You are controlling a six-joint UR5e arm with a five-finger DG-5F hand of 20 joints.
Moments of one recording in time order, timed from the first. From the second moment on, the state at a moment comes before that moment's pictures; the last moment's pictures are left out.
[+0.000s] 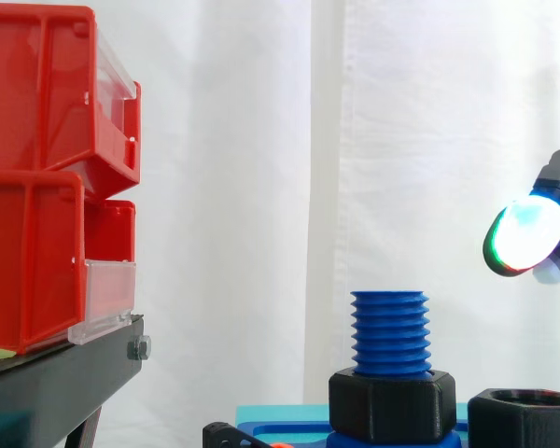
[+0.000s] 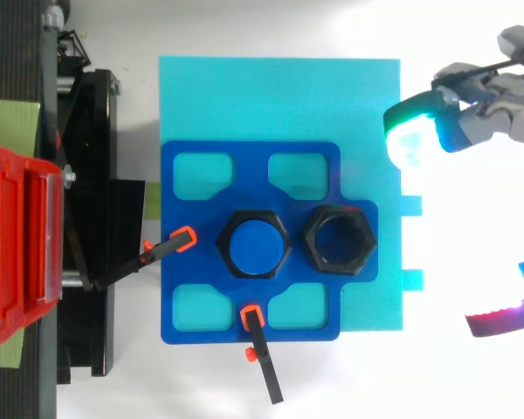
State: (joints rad) arm 0.35 -1.81 -1.73 -2.75 -0.85 -0.97
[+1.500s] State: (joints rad) arm 0.51 -1.92 -1.73 -2.50 -0.60 -1.09
